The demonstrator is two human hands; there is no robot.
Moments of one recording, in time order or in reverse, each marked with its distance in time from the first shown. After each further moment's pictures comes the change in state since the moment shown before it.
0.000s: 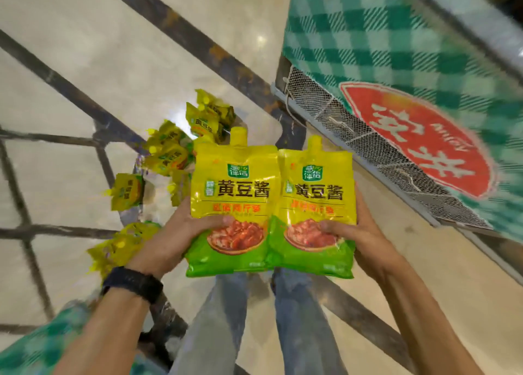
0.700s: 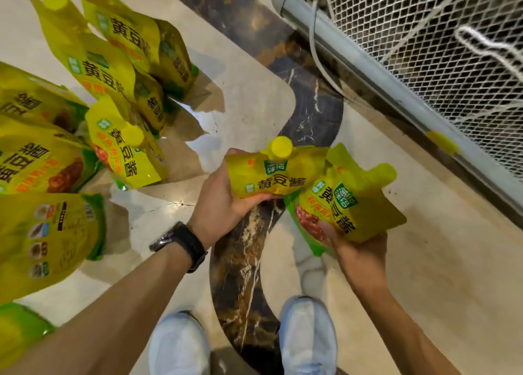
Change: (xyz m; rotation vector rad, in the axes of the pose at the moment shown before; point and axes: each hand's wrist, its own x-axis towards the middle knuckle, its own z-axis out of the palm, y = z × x) left_hand 0.435 -0.253 -0.025 0.543 0.147 0.516; right_hand 0.344 0.303 -0.073 -0.303 0.556 -0.197
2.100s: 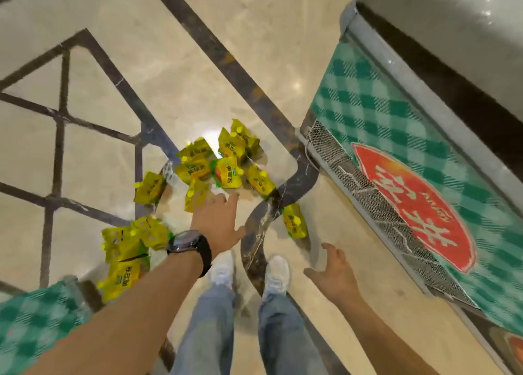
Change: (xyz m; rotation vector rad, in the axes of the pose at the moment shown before) left_hand -0.227 0.405 -0.178 0.989 -0.189 -0.422; right_hand -0.235 -0.314 -0.193 -0.875 -0.531 0.024
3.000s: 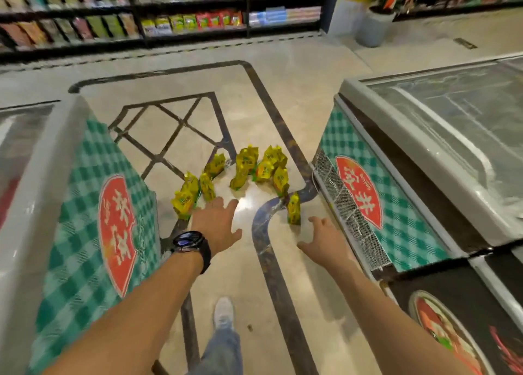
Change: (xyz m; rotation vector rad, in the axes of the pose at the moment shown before) left_hand -0.608 0.134 0.106 -0.098 0.358 -0.288; right_hand -0.472 0.190 -0.023 -0.435 0.227 -0.634
